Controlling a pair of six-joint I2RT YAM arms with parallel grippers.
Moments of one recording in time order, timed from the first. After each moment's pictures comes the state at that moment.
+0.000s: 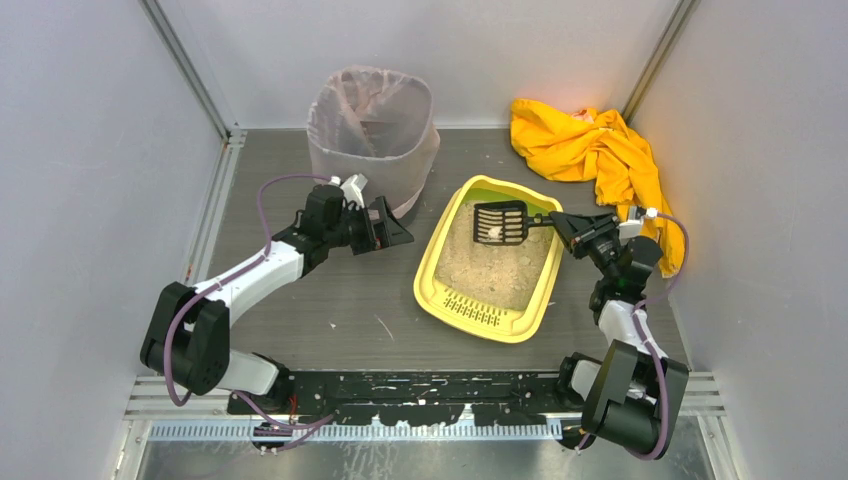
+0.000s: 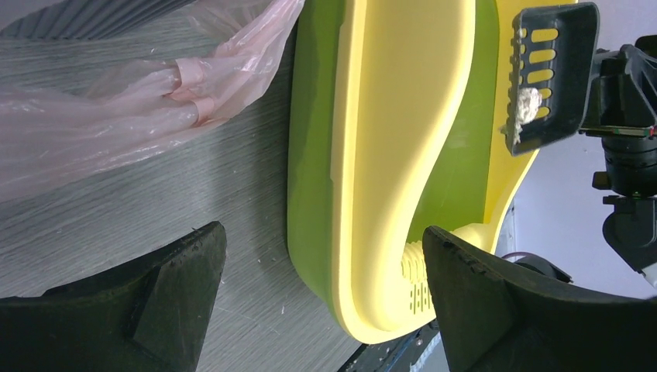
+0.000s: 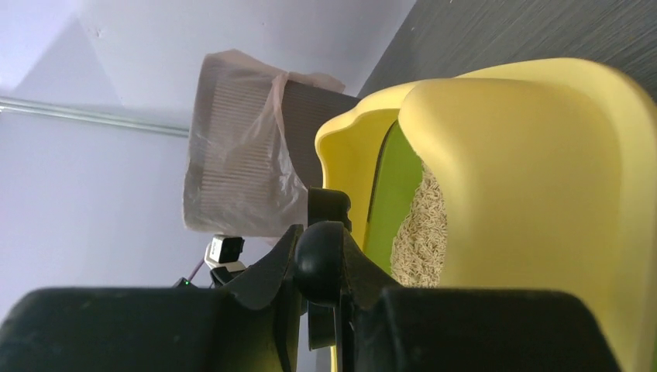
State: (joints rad) left arm -0.45 1.40 0.84 -0.01 0.44 -0.69; right arm -0.39 1.07 0.33 0.72 -0.78 1.26
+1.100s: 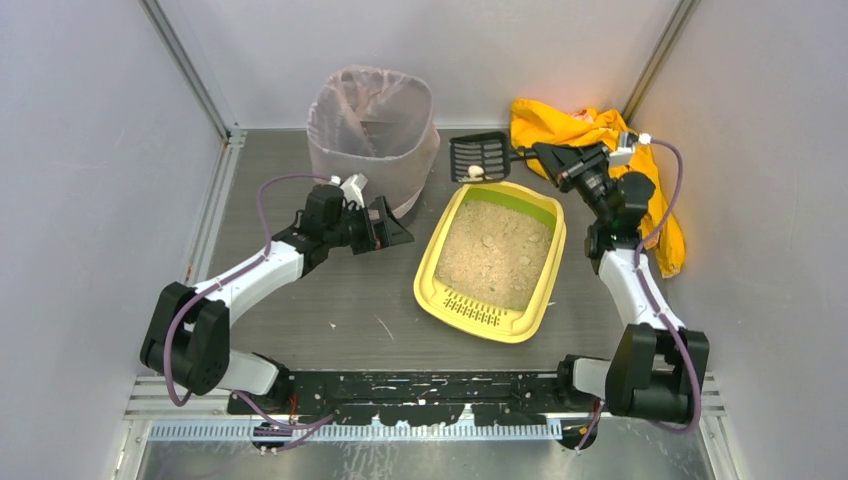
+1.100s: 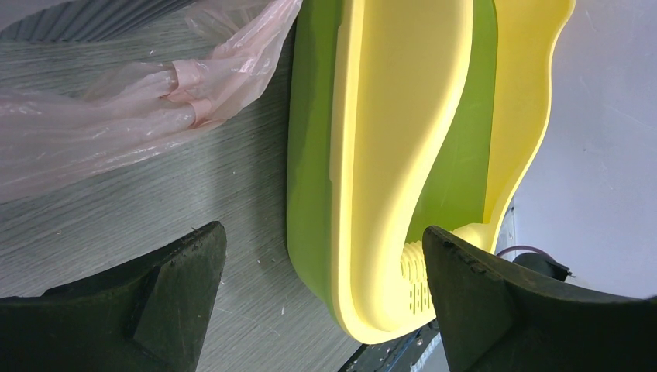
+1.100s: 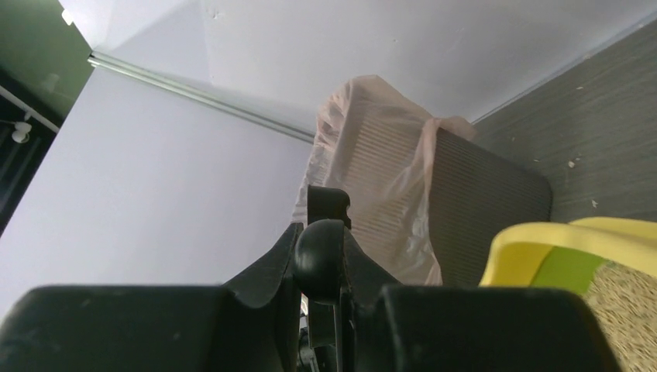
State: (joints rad) left arm -0.45 1.40 0.84 -0.01 0.45 -0.68; right arm -0.16 1.19 0.72 0.67 -0.63 1.33
